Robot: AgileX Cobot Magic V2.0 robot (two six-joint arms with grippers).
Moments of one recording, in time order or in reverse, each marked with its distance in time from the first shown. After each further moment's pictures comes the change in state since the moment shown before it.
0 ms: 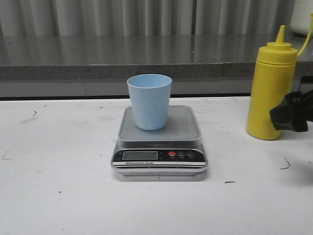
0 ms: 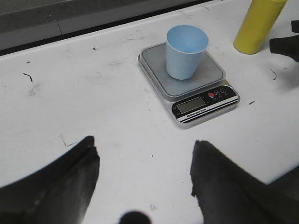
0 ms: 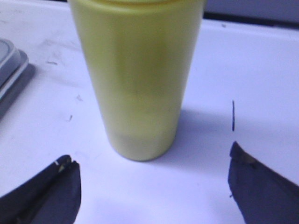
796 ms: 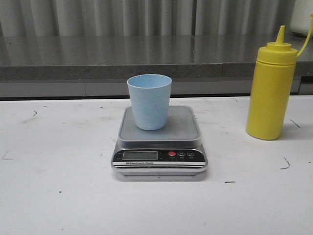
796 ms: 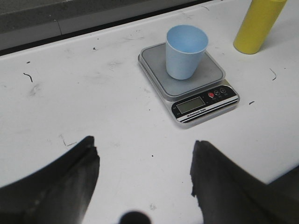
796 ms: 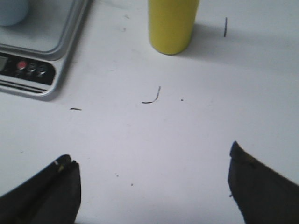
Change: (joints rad) left arm 0.000 0.000 0.000 0.000 0.000 0.000; right arm 0.289 -0.825 -0.168 0.160 1.276 0.011
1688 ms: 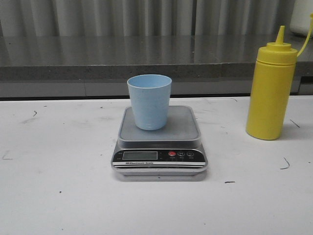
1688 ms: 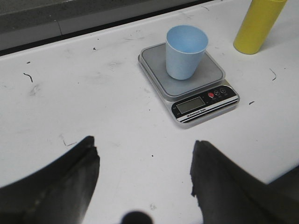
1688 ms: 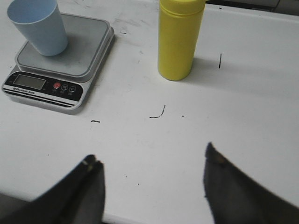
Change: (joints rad) left arm 0.000 0.000 0.000 0.000 0.000 0.000; right arm 0.004 -0.250 -0.027 0.028 0.125 -0.042
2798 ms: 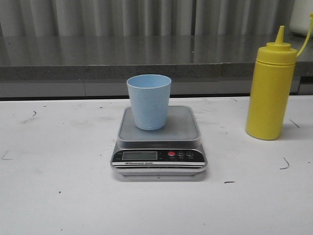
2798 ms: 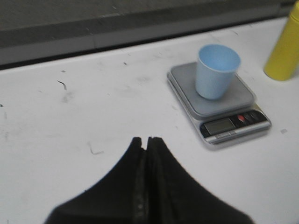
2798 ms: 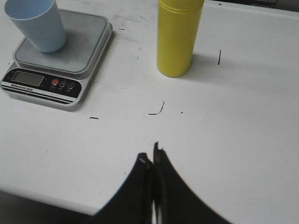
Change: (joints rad) left arm 0.158 -0.141 0.152 0.001 -0.151 0.000; right arm 0.000 0.000 0.000 0.000 0.012 0.000
